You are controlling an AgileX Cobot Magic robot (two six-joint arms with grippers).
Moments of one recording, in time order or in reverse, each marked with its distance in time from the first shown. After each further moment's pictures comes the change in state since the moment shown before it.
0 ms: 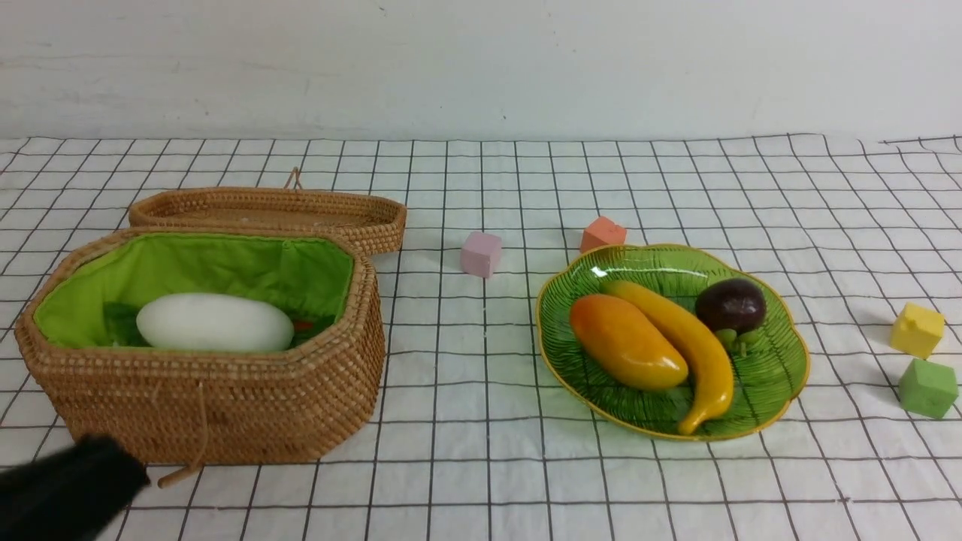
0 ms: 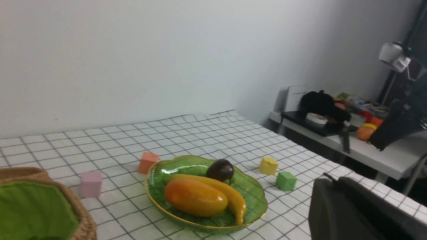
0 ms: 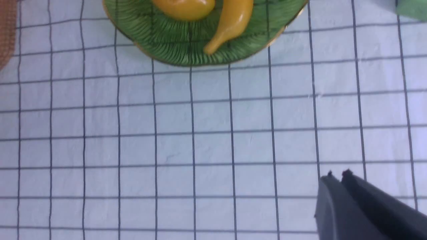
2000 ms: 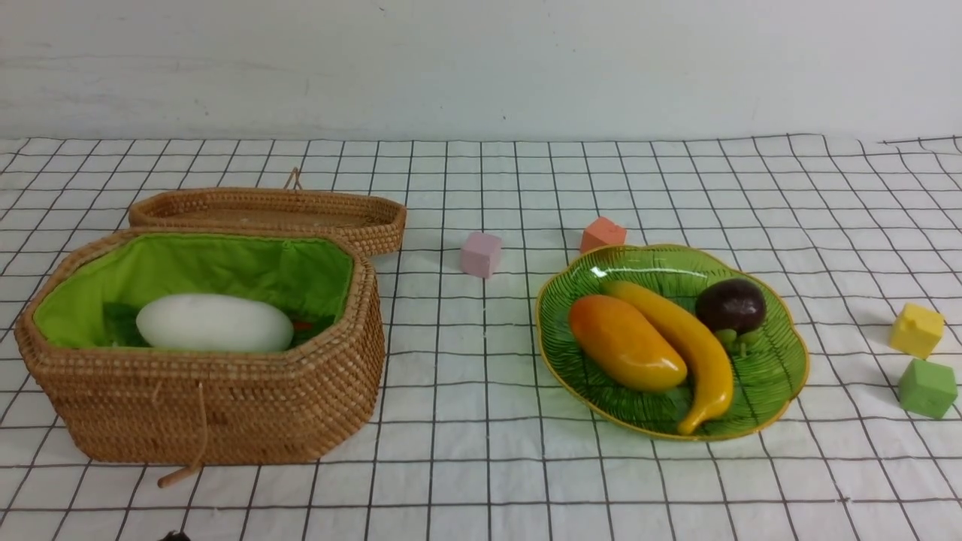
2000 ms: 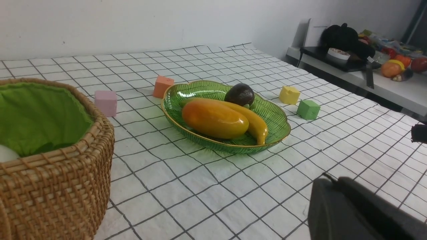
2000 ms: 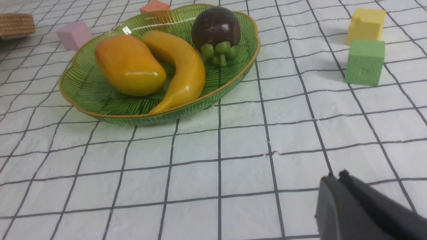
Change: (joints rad) right arm -0.168 -0.882 1.000 0.029 -0.789 -0.194; left arm 0.000 -0.010 0.135 0.005 0.057 -0.004
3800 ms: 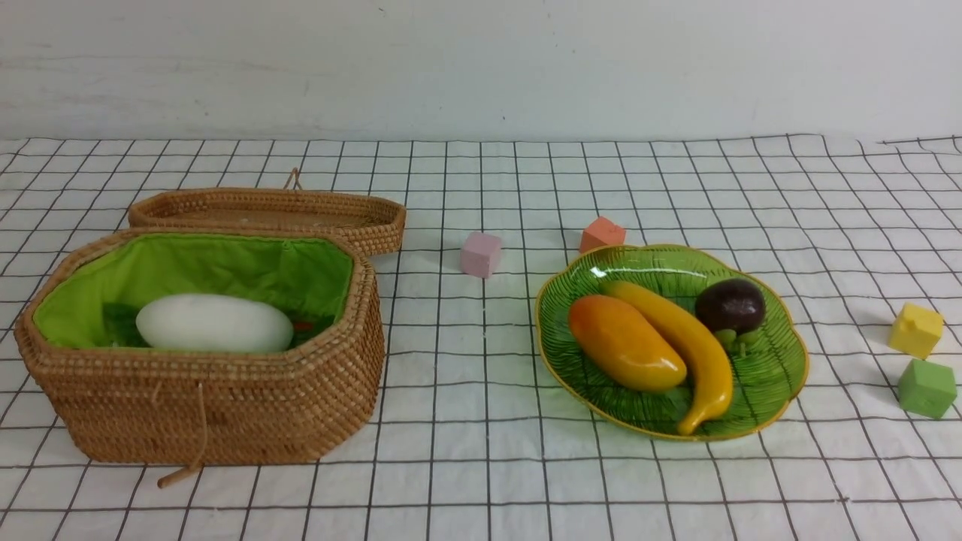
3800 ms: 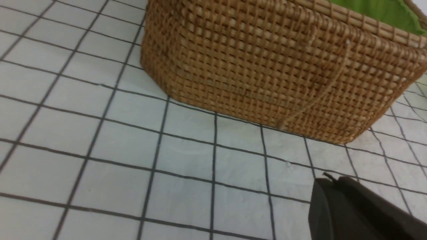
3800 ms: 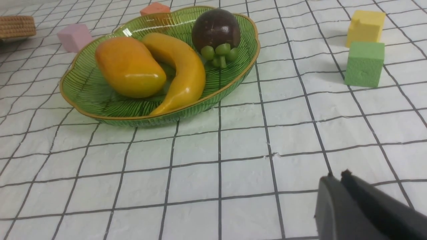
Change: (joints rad) right arm 0.000 -0.001 0.001 0.000 -0.004 0.000; left arm 0.813 -0.208 0.190 -0.469 0.258 0.363
